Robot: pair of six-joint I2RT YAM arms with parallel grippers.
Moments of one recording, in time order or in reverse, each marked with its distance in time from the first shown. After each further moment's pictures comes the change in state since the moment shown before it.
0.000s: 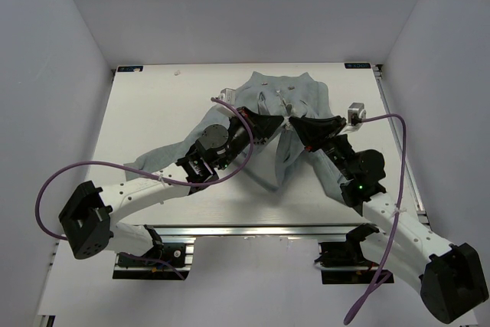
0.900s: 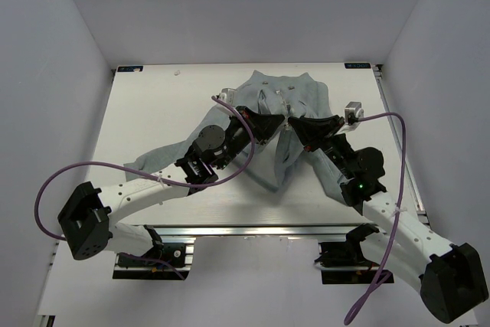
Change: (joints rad) left arm 0.000 -0.009 -0.006 0.057 0.041 0.124; right arm 0.000 0.006 0.022 -0.044 -0.021 -0.053
